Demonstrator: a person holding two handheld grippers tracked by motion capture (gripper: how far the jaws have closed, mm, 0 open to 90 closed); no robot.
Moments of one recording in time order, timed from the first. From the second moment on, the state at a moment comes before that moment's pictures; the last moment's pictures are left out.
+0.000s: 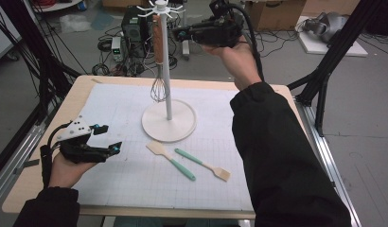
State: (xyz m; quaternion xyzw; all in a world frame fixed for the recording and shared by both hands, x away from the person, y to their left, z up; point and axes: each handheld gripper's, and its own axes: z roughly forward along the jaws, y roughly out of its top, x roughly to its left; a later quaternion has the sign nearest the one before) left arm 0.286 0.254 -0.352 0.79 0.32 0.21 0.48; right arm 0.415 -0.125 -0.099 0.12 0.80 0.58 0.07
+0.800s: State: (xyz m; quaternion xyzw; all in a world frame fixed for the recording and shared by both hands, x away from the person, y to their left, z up) left arm 0.288 0.254 -0.355 0.79 0.32 0.21 0.48; right arm 0.436 -0.131 -0.095 0.13 0.80 0.58 0.08
